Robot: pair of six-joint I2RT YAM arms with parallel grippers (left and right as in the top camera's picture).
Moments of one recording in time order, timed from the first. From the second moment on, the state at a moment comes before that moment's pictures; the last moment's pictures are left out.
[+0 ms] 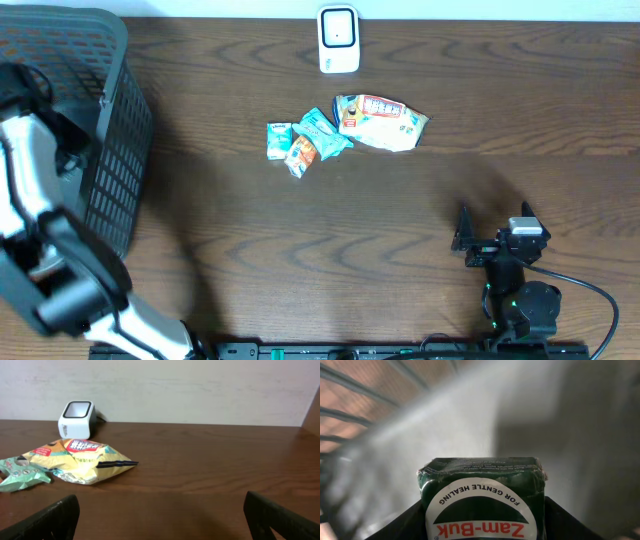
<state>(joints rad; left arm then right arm) 0.53 1.84 1.57 -0.88 -0.21 -0.41 0.02 0.02 0.01 -0.07 0.01 -0.01</state>
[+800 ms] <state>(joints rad) 0.10 1.34 1.58 -0.73 0.41 -0.48 0.02 0.02 0.01 -0.07 0.01 -0.01</state>
